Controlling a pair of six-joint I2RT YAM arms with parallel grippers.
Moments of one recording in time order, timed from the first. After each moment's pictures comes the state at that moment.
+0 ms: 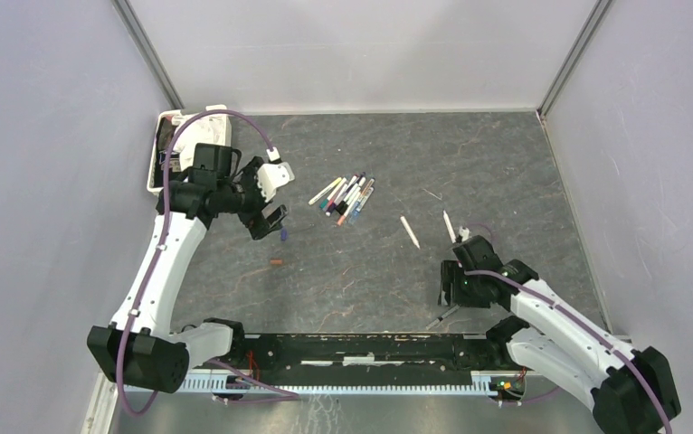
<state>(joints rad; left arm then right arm) -0.16 1.17 1.22 -0.98 0.52 0.85 0.53 0.87 0.47 -0.77 0.02 0.55</state>
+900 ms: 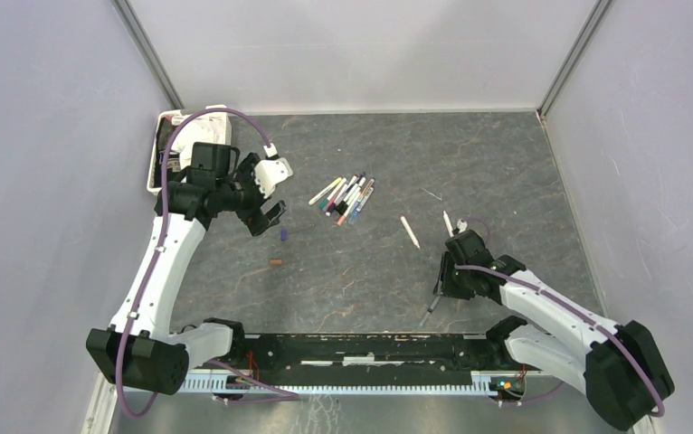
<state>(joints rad) -0.16 1.16 1.23 -0.94 0.44 0.81 0.54 0.97 0.42 -0.59 0.01 0.70</state>
